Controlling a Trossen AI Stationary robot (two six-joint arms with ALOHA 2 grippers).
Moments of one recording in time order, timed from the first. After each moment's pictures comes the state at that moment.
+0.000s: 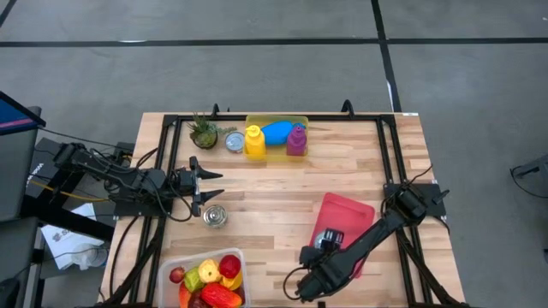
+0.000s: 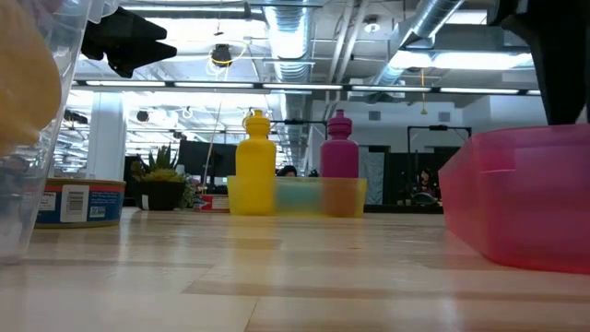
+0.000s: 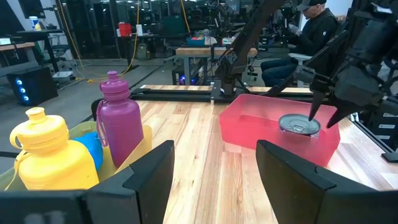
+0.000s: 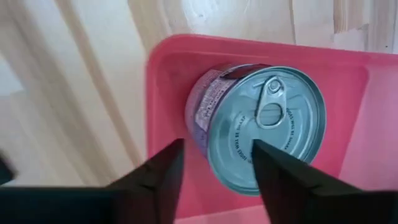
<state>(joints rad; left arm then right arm) -0.32 0.50 0.23 0.22 -0.51 0.00 0.68 2.16 1.83 -1.43 0.20 0.97</state>
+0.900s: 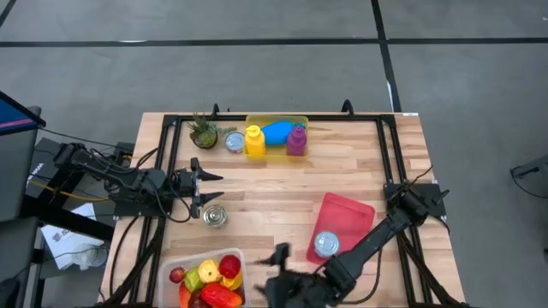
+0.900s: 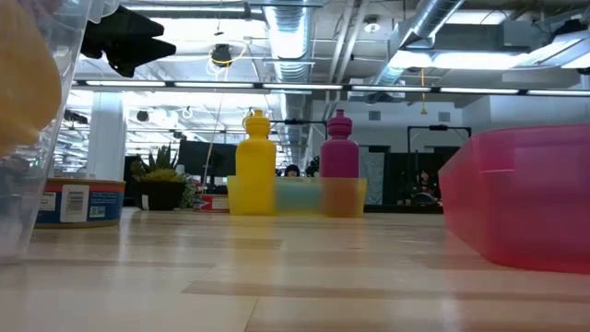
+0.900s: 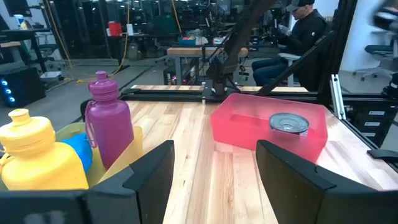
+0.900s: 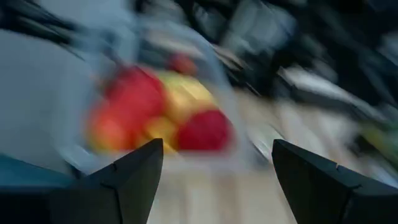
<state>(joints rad) -0.32 0.50 0.23 0.22 -0.46 -0.01 0.70 2.16 1.99 -0.50 0.79 0.16</state>
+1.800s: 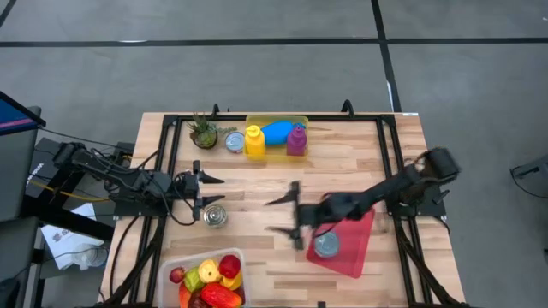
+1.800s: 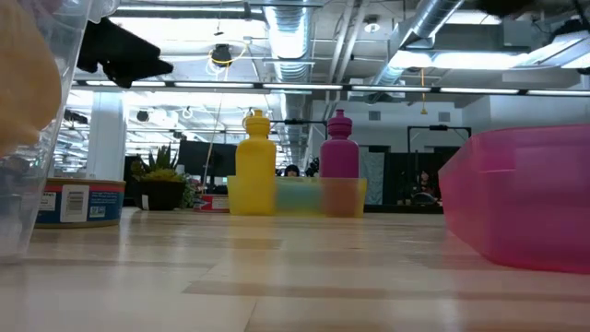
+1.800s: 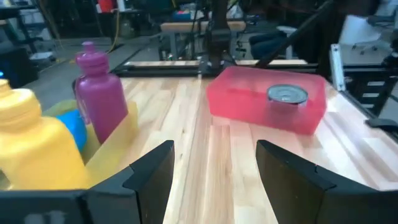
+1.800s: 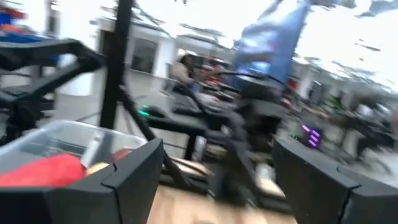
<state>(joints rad) -0.32 0.53 0.23 0.12 -0.45 -0.03 0.35 1.70 0.91 0.97 0.26 -0.26</state>
